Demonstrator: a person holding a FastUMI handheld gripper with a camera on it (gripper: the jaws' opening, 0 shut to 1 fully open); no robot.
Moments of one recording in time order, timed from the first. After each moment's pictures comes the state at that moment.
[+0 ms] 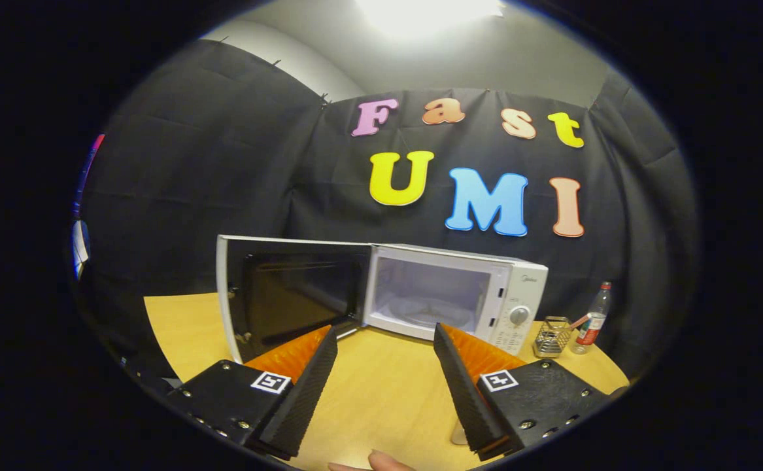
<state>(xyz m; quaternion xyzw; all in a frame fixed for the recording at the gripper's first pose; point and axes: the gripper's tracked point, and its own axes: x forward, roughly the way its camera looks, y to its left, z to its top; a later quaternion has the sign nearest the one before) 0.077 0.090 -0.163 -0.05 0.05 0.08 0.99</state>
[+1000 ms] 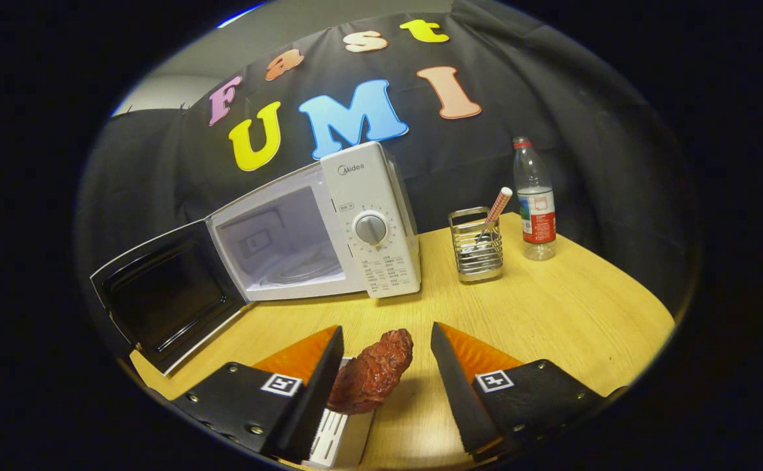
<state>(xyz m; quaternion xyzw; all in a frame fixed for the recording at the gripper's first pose) 0.161 -0.102 -0.290 0.19 0.19 -0.02 0.96</state>
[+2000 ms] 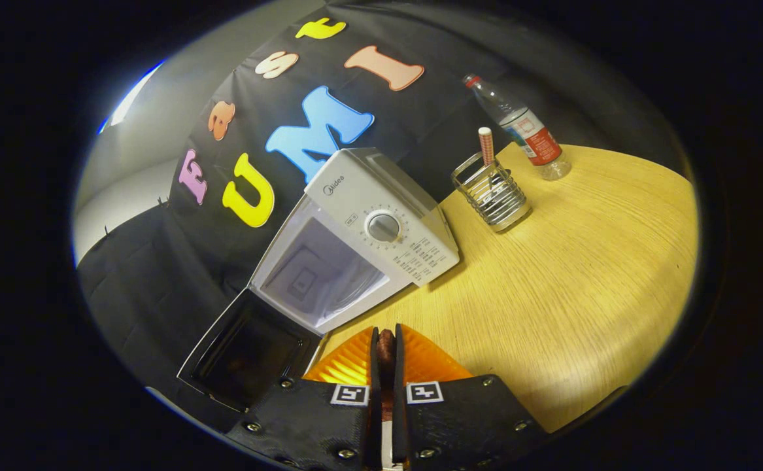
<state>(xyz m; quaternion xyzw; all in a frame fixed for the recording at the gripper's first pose) 0.157 -0.074 -0.259 0.41 0.18 0.02 0.89</state>
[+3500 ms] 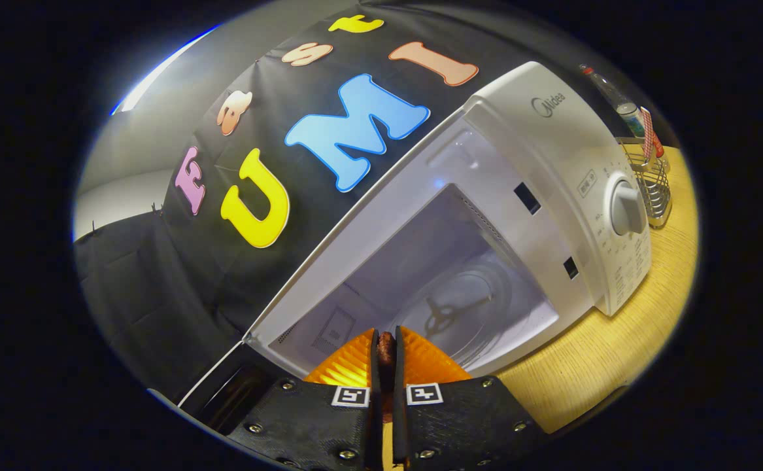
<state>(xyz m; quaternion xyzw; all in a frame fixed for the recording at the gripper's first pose) 0.391 0.073 -0.219 0.40 0.10 -0.01 0.91</state>
